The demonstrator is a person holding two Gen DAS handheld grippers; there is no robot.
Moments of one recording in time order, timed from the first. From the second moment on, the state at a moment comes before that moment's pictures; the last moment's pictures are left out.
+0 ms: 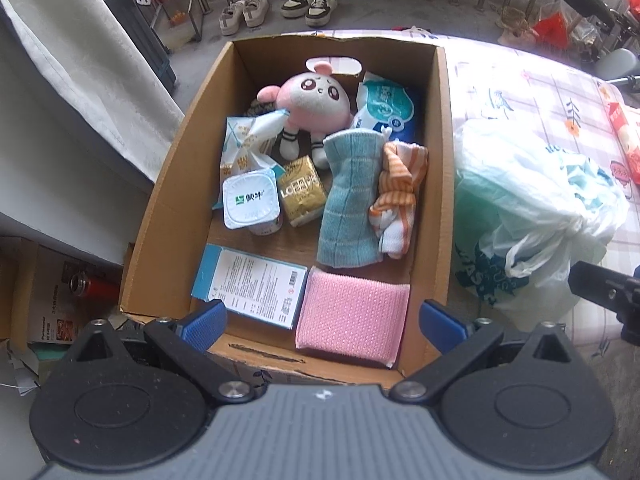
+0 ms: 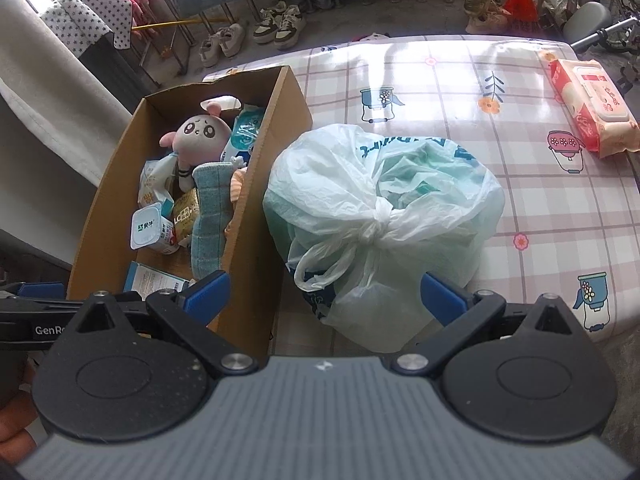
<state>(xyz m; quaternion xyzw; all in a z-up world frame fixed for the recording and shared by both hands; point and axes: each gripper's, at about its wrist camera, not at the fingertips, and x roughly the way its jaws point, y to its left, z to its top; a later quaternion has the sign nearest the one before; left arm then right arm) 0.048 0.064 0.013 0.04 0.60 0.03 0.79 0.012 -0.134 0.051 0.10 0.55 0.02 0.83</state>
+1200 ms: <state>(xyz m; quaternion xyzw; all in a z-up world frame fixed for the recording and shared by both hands) 0.058 0.059 0.015 0.07 0.61 -0.01 0.79 0.002 -0.130 0.058 0.09 0.56 -0.02 0.83</state>
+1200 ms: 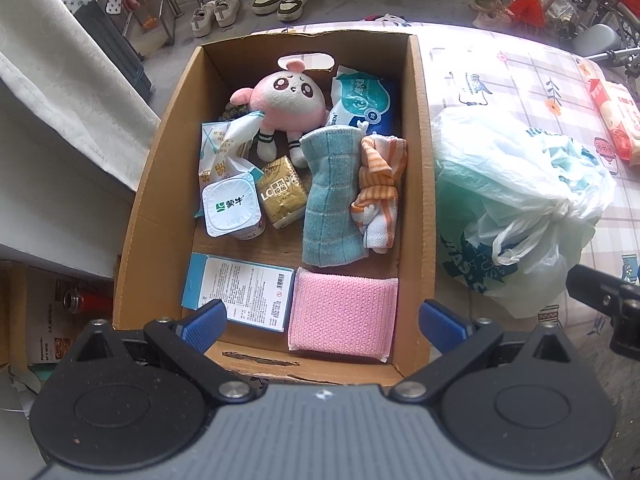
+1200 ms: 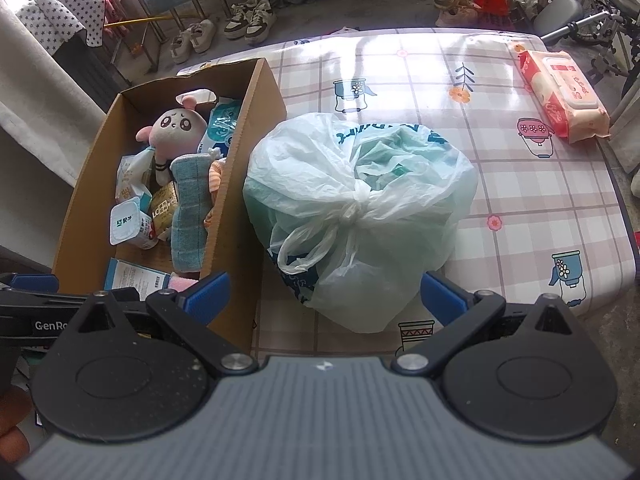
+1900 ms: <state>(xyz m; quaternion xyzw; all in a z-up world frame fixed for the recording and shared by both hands) 0.059 0.058 0.010 0.07 0.62 -0.02 0.78 0.002 -0.132 0.054 0.08 0.56 -0.04 0.82</state>
